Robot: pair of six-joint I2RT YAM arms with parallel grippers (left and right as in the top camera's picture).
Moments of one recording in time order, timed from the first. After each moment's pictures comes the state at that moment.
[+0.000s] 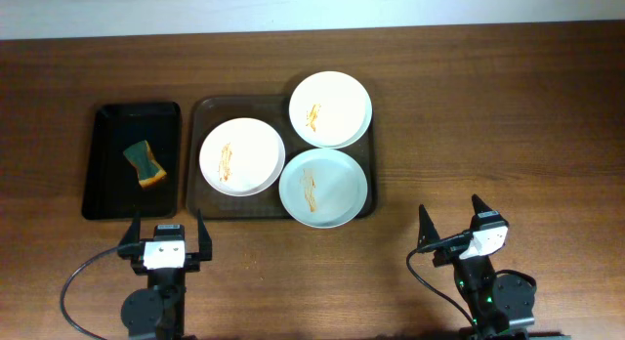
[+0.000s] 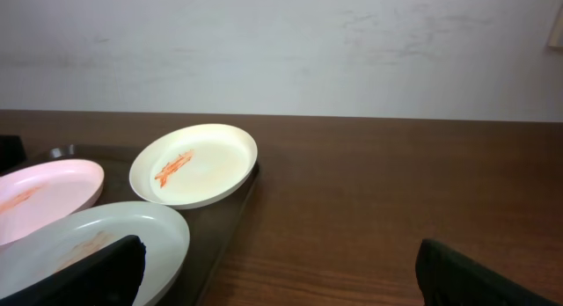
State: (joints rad) left arm 0.12 0.01 0.01 -0.08 0.03 0.21; right arm 0.09 0.01 0.01 -0.07 -0.09 0.05
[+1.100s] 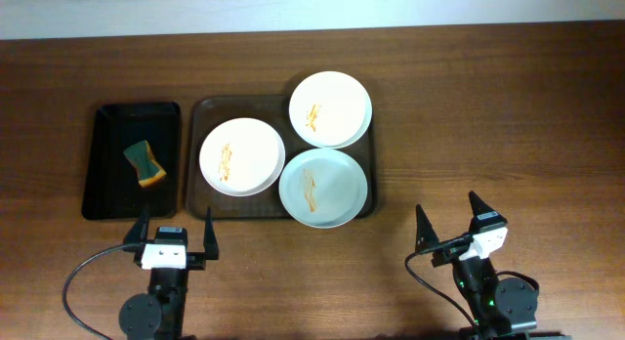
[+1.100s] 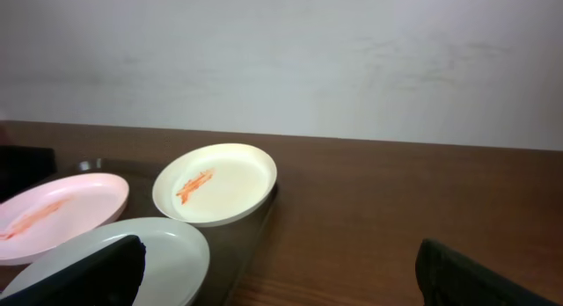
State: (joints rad) left arm 0.12 0.01 0.02 0.00 0.16 0.13; right arm 0.09 0.01 0.01 -0.01 -0.15 0.05
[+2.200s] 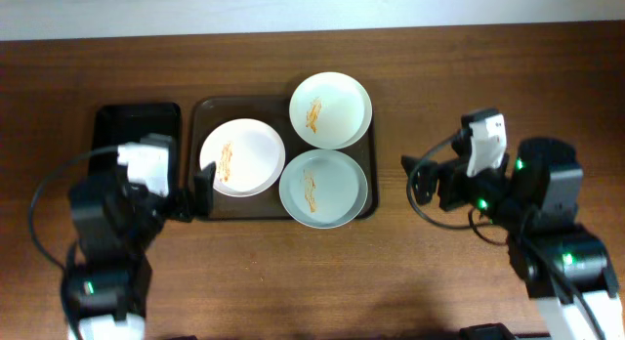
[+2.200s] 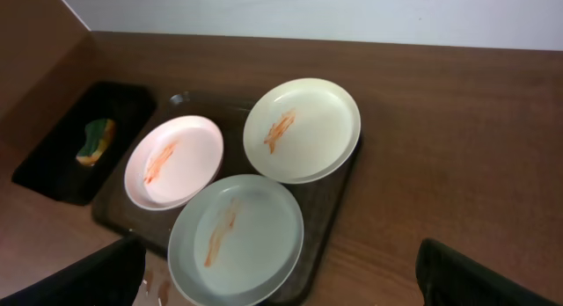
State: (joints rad) left arm 0.12 0.88 0.84 -0.49 0.35 0.12; right arm 0.09 0.95 1.03 -0.64 -0.39 0.05
